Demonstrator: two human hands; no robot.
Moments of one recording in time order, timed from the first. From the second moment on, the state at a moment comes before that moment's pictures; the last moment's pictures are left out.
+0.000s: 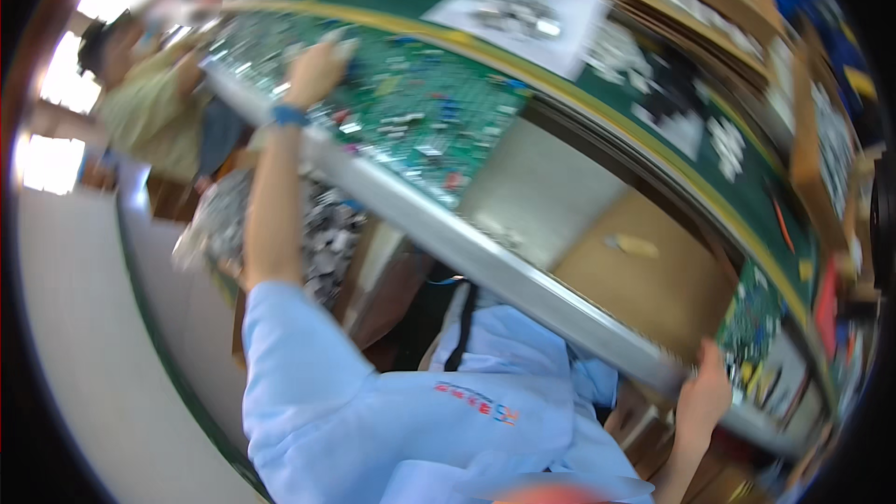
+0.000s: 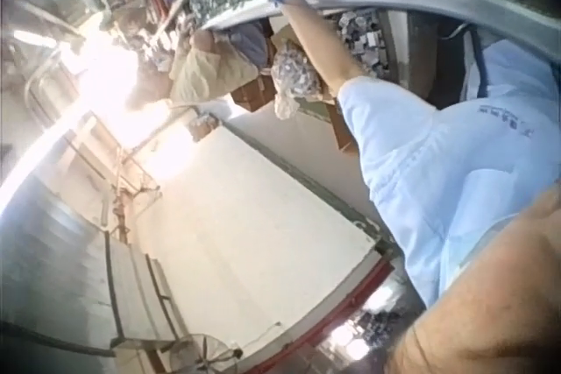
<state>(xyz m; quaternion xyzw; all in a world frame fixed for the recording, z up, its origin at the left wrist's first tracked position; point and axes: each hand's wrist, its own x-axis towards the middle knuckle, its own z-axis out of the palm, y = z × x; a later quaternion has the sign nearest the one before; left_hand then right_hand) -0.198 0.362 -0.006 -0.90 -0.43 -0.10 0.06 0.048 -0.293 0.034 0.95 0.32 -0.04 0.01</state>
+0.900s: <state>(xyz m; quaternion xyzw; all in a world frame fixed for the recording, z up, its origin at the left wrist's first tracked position) -0.137 0.199 0.027 -0.93 -0.29 -0.08 -0.21 0.140 -0.298 0.036 0.96 0.24 0.12 -0.04</state>
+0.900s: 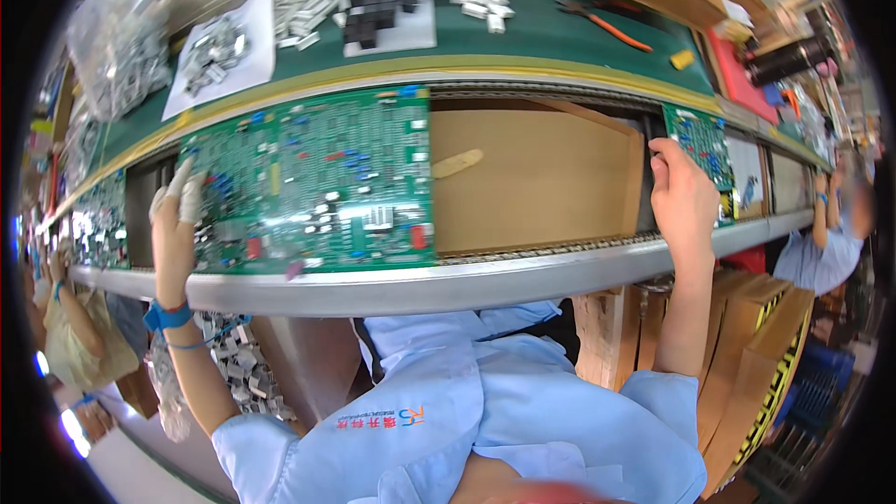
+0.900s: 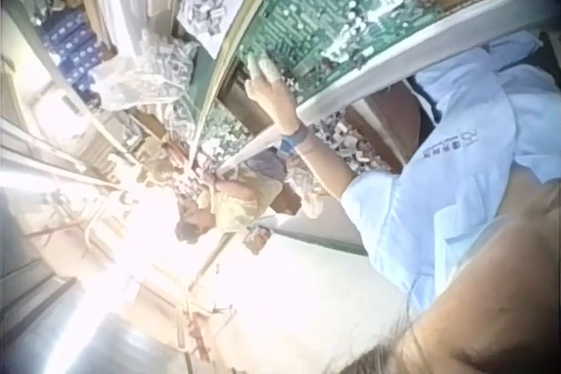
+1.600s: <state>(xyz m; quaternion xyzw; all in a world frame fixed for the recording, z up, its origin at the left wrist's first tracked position) -0.021 0.150 0.054 -0.97 -0.08 -0.22 -0.07 0.290 -0.128 -0.021 0.82 0.47 0.06 -0.32</state>
